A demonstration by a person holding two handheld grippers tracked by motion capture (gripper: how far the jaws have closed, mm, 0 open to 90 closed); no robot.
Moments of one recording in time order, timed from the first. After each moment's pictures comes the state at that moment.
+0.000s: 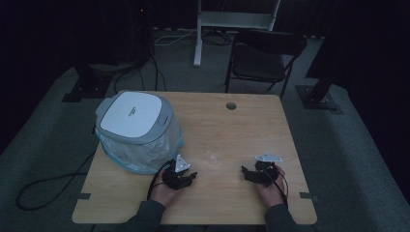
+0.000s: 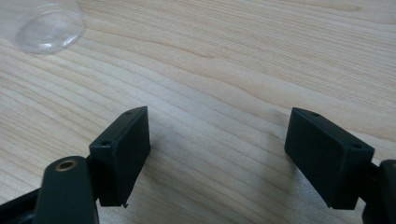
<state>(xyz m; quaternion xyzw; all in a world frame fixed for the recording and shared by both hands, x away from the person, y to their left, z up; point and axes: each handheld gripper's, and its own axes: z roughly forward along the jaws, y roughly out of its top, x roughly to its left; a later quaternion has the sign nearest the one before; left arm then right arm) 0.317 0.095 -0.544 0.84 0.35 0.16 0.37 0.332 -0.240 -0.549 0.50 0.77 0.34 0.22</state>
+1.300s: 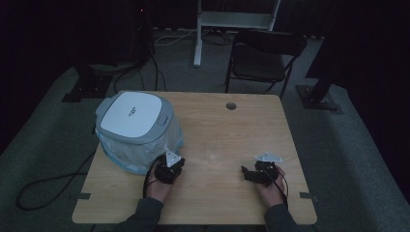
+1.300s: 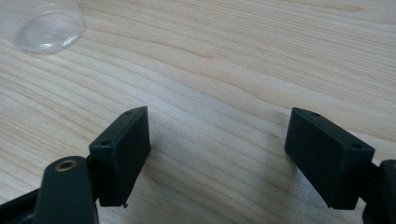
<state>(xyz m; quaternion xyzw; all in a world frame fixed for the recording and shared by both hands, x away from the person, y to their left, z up) 0.317 0.113 -0.520 0.79 0.43 0.23 0.38 0.332 -0.240 -0.549 0.50 0.77 0.34 0.22</state>
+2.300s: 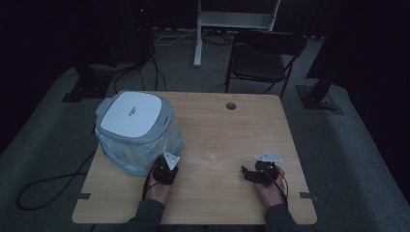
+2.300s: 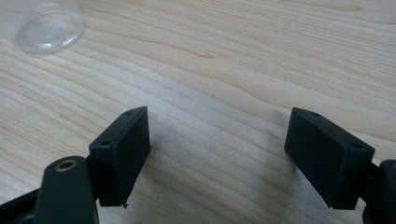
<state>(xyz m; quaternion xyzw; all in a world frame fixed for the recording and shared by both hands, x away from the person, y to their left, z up) 0.313 0.112 -0.526 0.76 0.46 0.31 0.33 0.332 -0.240 -0.549 0.50 0.77 0.34 0.22</state>
